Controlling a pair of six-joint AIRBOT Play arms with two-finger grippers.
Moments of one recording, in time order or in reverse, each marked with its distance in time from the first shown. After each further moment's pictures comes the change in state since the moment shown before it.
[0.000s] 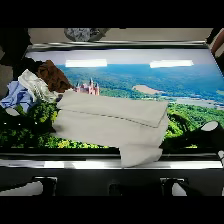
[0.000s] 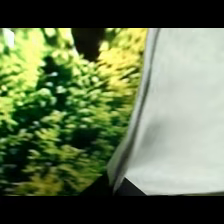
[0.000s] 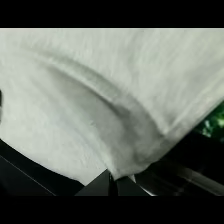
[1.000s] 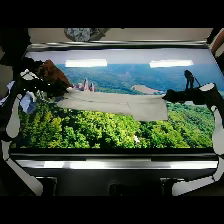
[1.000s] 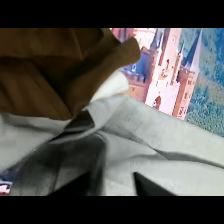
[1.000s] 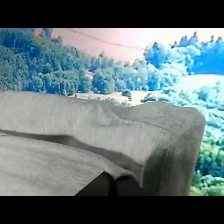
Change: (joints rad) left arm -0.177 -0.629 0.958 -0.160 0.011 -0.351; right arm 0.073 -0.628 0.741 0.212 -0.411 0.120
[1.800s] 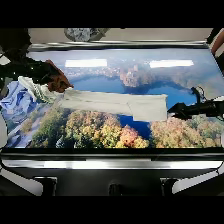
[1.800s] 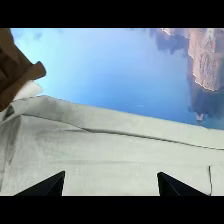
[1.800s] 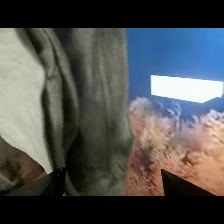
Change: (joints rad) left arm -0.003 0.229 0.114 0.004 -0.148 0.043; right arm -0.218 -0.112 -0.015 0.029 0.399 -0.093
